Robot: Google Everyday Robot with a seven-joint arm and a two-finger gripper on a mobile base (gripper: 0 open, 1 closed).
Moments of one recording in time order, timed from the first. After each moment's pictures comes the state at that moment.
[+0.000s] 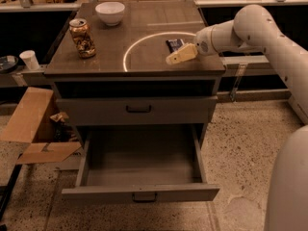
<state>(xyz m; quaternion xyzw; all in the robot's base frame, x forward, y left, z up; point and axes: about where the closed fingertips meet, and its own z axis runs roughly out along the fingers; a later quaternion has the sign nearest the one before) 0.794 -0.119 0.843 -0.38 0.78 0.17 0.46</state>
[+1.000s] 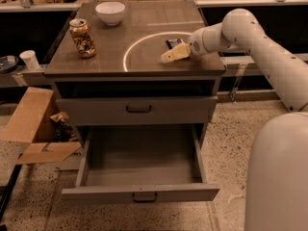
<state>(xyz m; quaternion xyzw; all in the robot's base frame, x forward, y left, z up) 0.830 -0.111 0.822 -0.34 0.80 0.17 0.46</state>
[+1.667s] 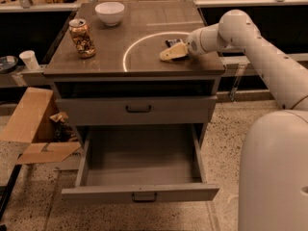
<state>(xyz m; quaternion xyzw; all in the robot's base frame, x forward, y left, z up) 0.844 -0.105 0.813 -0.33 0.81 0.18 0.46</state>
